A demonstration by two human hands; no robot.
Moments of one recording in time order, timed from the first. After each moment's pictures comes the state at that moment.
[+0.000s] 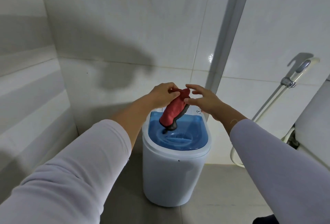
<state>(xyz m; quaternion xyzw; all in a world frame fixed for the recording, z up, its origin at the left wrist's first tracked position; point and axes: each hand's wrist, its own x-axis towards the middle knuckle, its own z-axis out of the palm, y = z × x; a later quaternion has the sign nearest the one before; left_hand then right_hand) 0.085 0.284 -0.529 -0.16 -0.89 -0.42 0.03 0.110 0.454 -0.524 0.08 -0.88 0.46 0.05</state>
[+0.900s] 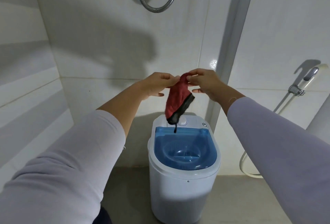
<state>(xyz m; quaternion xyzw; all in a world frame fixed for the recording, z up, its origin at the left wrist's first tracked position) 0.042 0.248 -0.455 -0.18 -0.83 -0.53 -0.06 0.048 0.433 -0.446 0.06 -0.81 0.57 0.07</state>
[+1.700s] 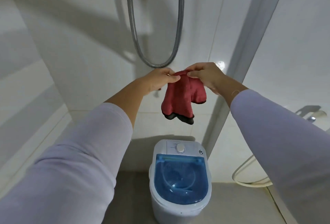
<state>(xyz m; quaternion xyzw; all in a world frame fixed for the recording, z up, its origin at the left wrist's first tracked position) -0.042 0.254 -0.257 -0.10 -0.85 -0.51 -0.09 -0.036 0.437 -0.239 0.07 -0.83 0.55 -0.01</state>
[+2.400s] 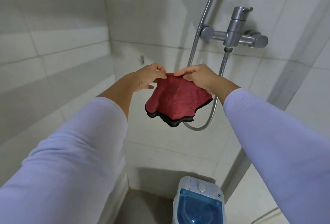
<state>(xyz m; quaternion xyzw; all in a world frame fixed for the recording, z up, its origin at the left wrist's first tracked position) 0.030 0.094 0.029 0.01 -0.84 -0.55 -0.01 0.007 0.285 0.043 0.22 -0.85 0.48 -0.03</state>
